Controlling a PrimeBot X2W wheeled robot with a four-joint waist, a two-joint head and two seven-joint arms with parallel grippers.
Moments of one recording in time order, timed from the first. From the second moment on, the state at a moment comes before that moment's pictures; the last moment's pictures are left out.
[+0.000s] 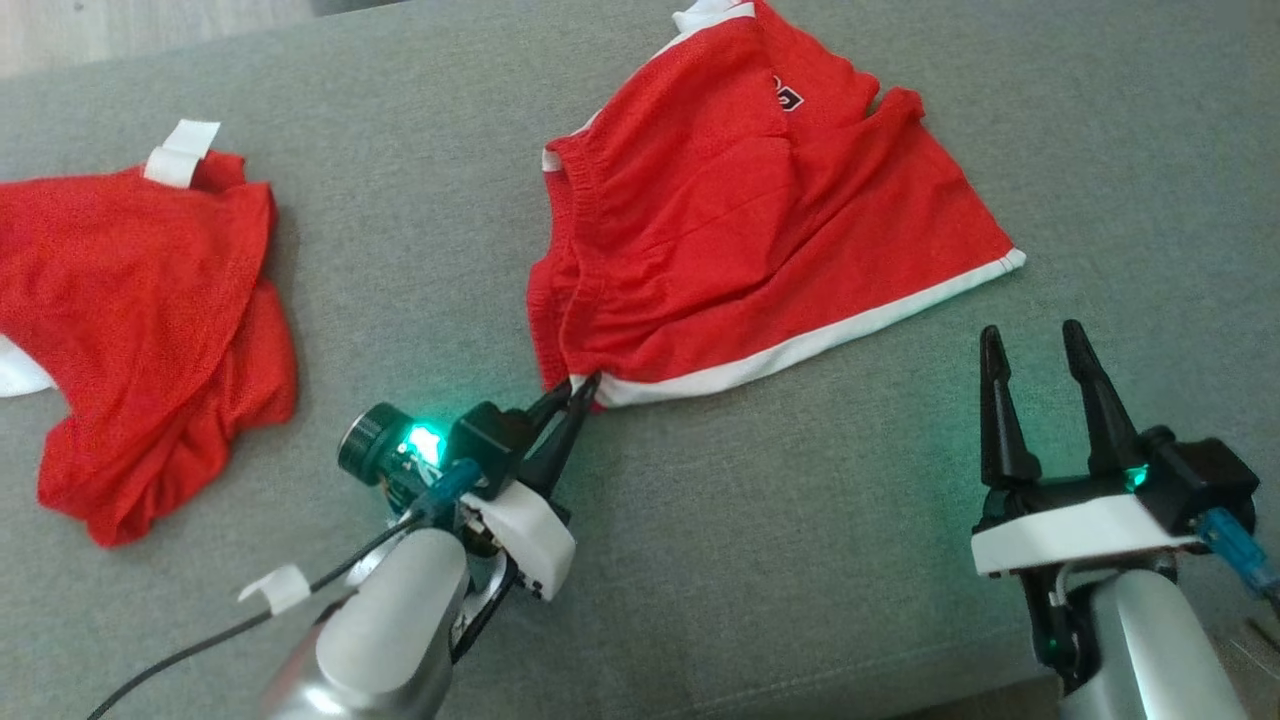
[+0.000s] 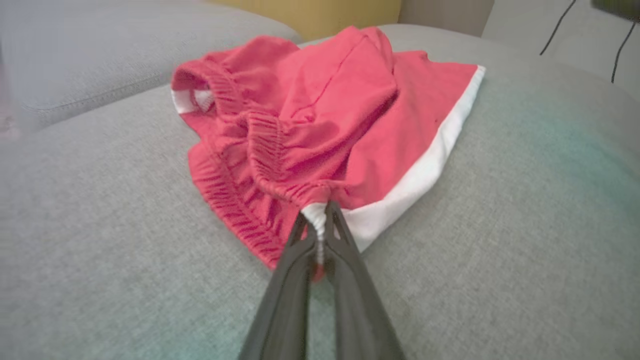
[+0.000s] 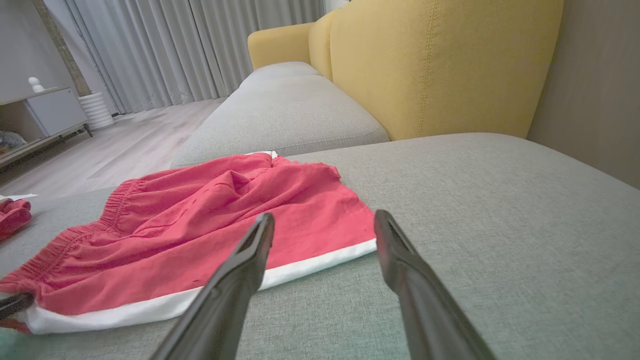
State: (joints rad) left arm -0.47 0.13 -0.62 0.58 -0.20 -0.11 -0.10; right arm -0.12 -0.05 0.03 0.22 0.16 0.12 -0.25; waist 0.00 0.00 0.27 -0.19
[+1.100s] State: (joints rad) left arm -0.42 0.13 -0.65 0.41 -0.23 -0.08 -0.20; right arm -0.43 -0.05 -0.28 0.66 -0.11 0.12 -0.02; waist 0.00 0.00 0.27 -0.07
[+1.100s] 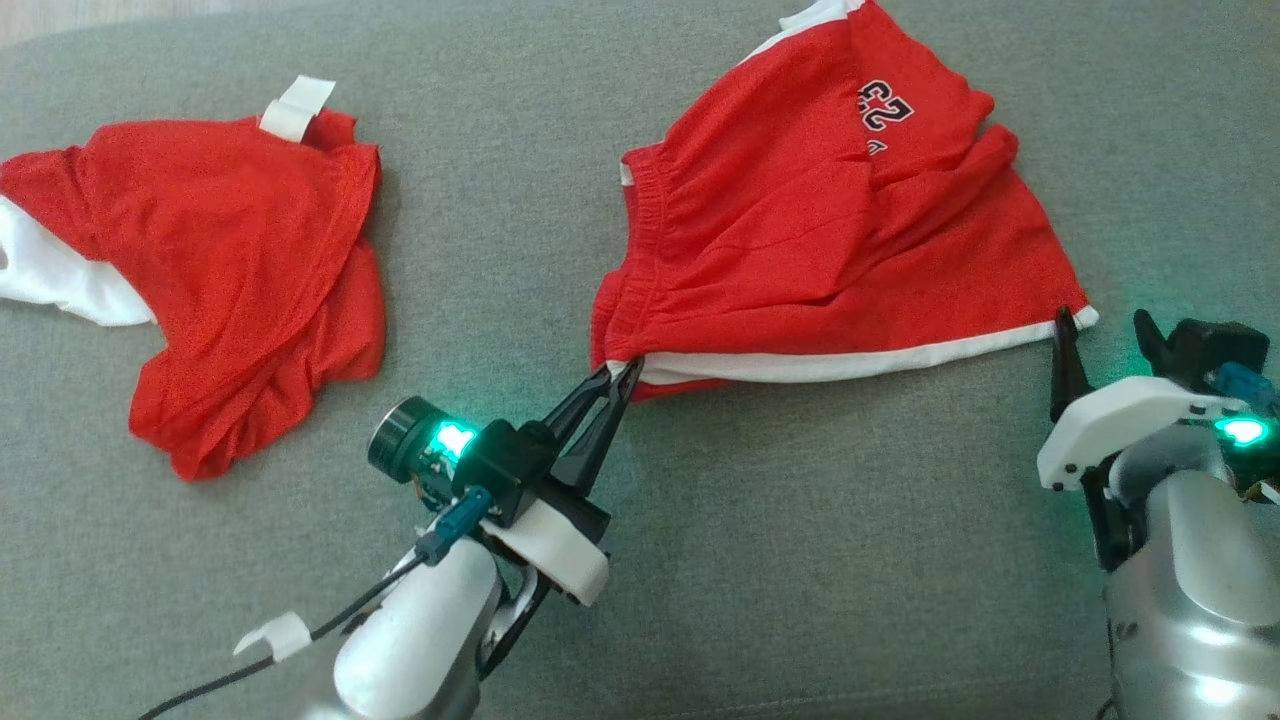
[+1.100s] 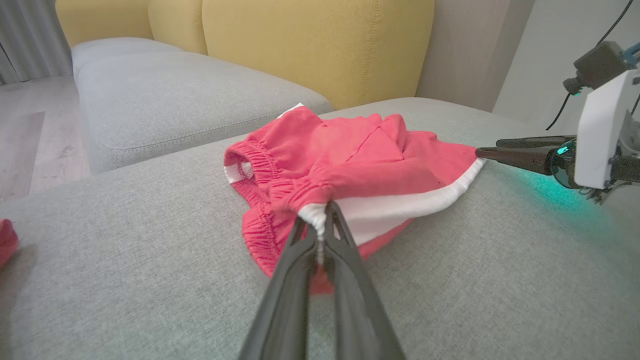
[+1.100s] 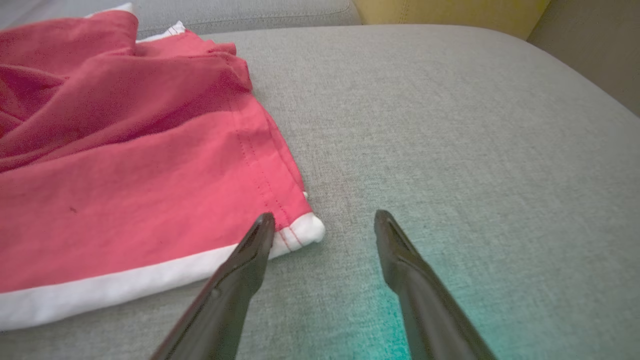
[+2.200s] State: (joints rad) left arm -0.44 0.19 -0.62 0.38 -0.29 -0.05 -0.20; right arm -0.48 -0.05 -0.11 0.48 -0.04 0.12 -0.04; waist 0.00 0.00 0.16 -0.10
